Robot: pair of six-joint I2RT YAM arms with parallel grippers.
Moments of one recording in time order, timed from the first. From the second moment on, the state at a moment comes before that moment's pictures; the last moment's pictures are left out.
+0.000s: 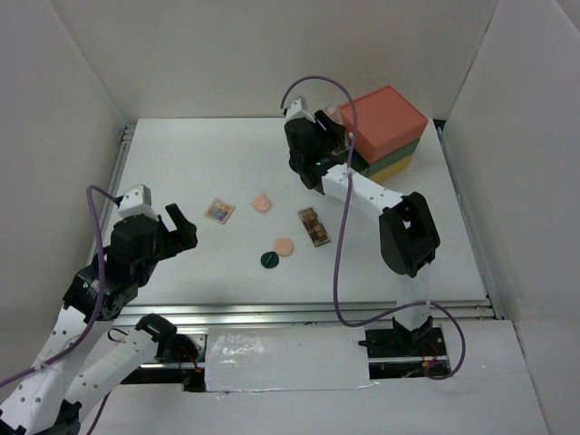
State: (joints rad) left arm -0.47 0.62 0.94 -0.86 -0.43 -0.60; right arm 0.62 1.96 1.63 0.03 0.99 -0.55
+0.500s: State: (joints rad) left arm -0.47 0.61 0.94 -0.86 -0.42 -0.60; right arm 0.60 2.00 1.57 0.13 1.03 -0.62
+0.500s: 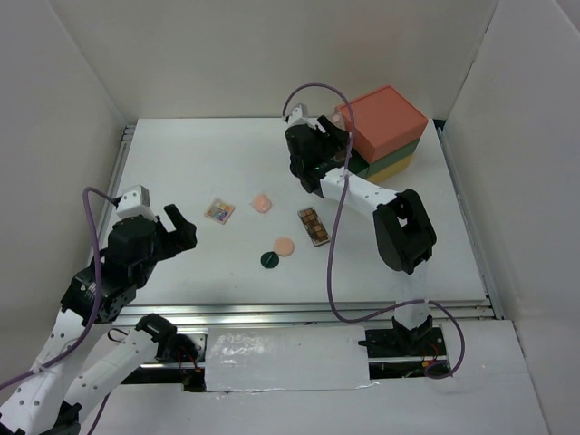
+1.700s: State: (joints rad) left arm -0.47 0.60 0.94 -0.85 -0.41 -0.60; right arm 0.67 1.90 1.27 -0.50 0.21 0.31
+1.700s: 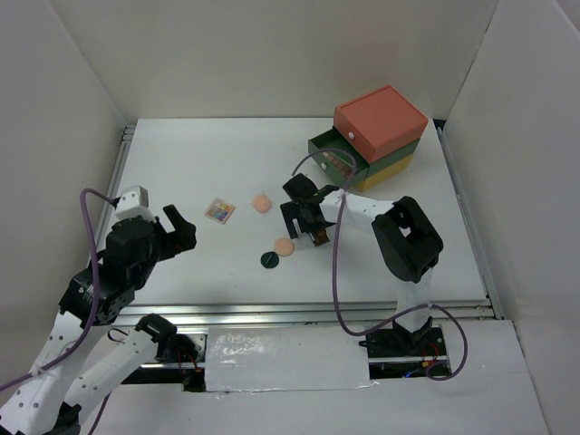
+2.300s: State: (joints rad) left arm -0.47 0.60 0.94 -0.85 -0.41 -0.60; right arm 0.64 1.90 1.25 -0.45 0.21 0.32
